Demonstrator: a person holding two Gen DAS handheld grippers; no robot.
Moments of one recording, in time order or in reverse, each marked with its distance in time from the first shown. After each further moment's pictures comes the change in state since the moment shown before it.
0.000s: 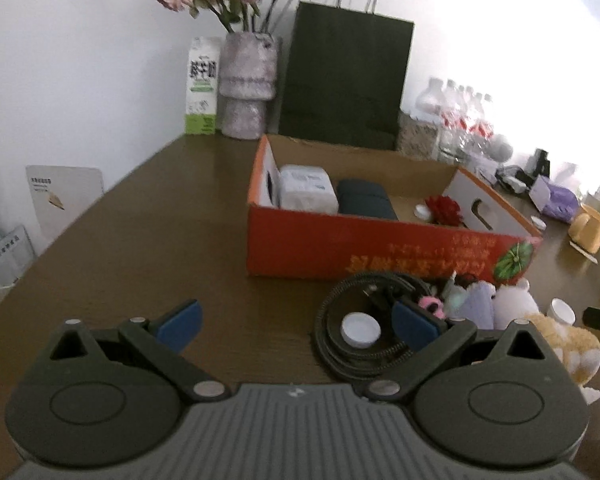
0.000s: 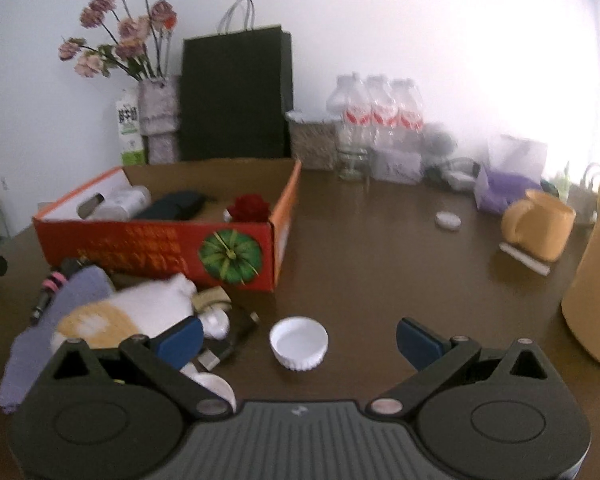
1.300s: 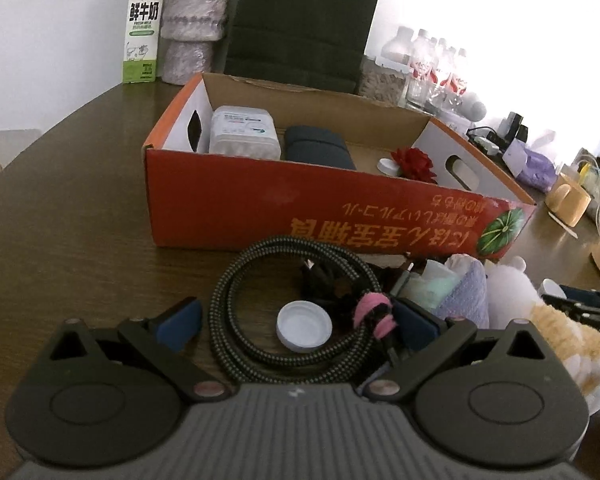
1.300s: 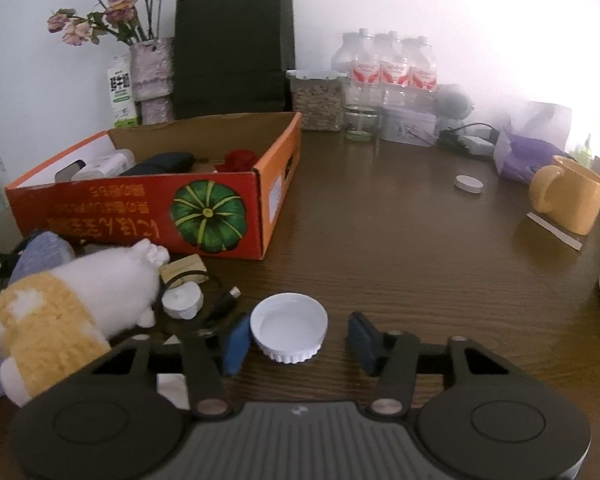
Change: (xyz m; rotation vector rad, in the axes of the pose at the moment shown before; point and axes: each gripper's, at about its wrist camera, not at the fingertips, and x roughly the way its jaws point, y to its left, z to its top) left arm 0.069 -0.022 -0.003 0.001 0.136 -0.129; right arm 0.049 -0.004 -0.007 -0.021 0.073 0.038
